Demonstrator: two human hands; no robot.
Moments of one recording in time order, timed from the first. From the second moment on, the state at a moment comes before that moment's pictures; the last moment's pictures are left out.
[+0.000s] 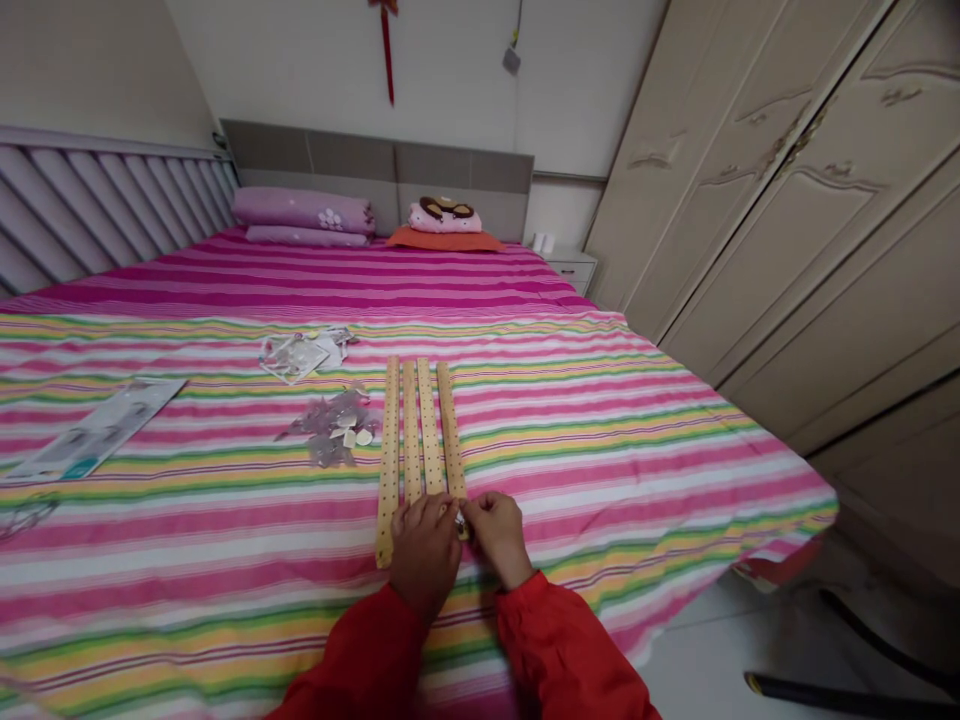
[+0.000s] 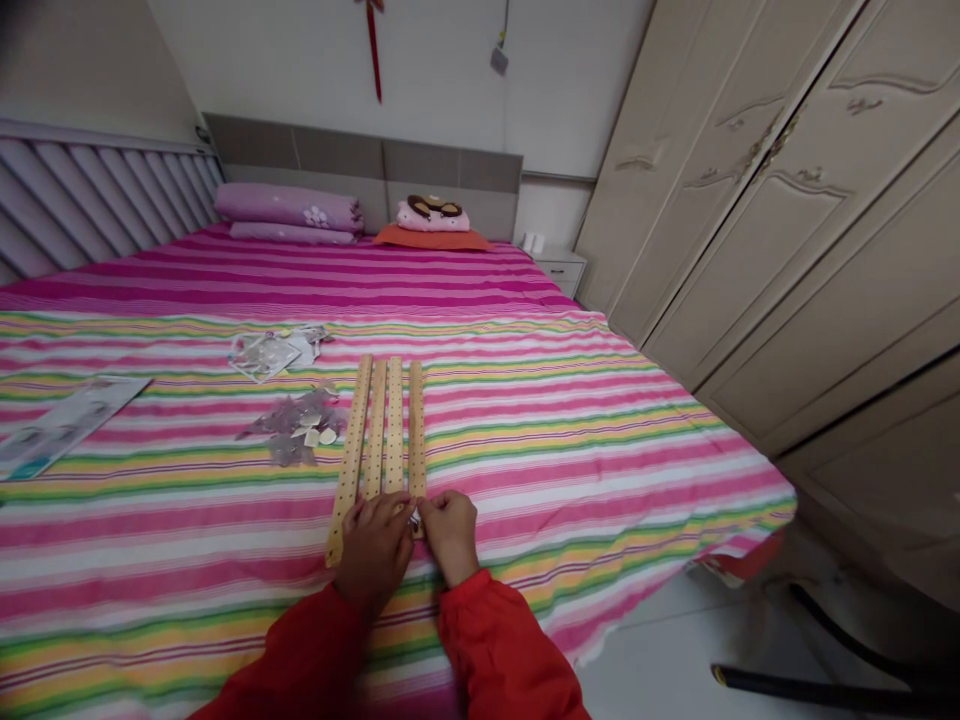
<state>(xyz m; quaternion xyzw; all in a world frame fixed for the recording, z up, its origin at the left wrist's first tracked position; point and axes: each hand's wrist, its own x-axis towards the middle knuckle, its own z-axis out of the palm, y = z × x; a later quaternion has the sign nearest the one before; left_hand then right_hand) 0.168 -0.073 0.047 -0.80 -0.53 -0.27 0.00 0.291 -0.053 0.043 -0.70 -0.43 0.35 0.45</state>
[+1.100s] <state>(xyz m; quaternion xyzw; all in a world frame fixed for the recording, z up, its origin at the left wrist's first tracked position) 0.065 0.027 0.092 -0.68 -0.69 -0.23 0.09 0.292 -0.086 0.038 -0.52 -0.30 0.58 0.55</state>
